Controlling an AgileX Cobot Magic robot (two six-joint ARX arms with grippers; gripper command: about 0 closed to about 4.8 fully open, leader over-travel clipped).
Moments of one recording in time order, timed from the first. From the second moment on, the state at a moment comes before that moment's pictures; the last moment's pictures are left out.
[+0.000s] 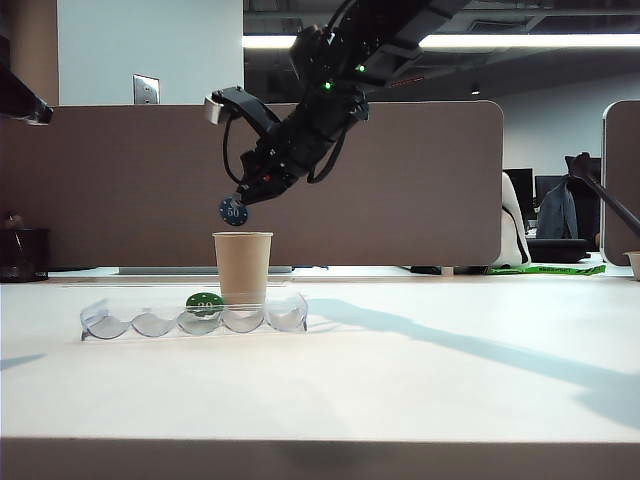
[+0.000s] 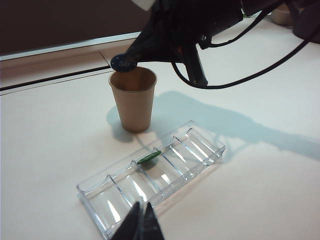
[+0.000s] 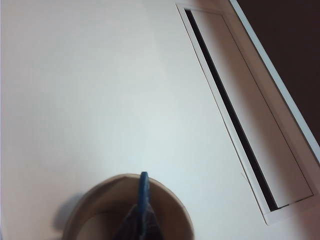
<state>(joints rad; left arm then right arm) -0.12 0.67 0.42 0.00 0.38 0.12 0.57 2.37 2.21 -0.38 -0.36 -0.70</state>
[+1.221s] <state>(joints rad) -0.12 0.67 0.42 0.07 0.31 0.10 0.52 2.26 2.21 -0.30 -0.30 -0.50</state>
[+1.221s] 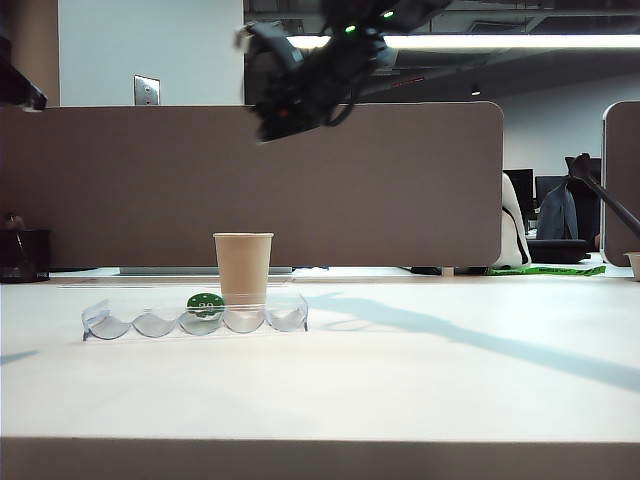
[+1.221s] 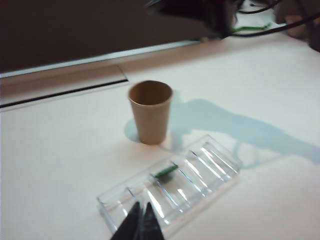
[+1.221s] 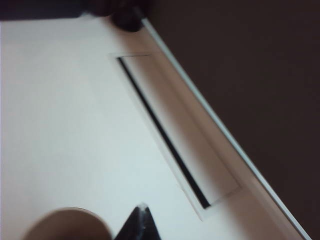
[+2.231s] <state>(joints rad) -0.12 0.42 0.31 0.12 0.17 -0.06 0.18 1.98 2.21 -0.64 -0.44 -0.39</state>
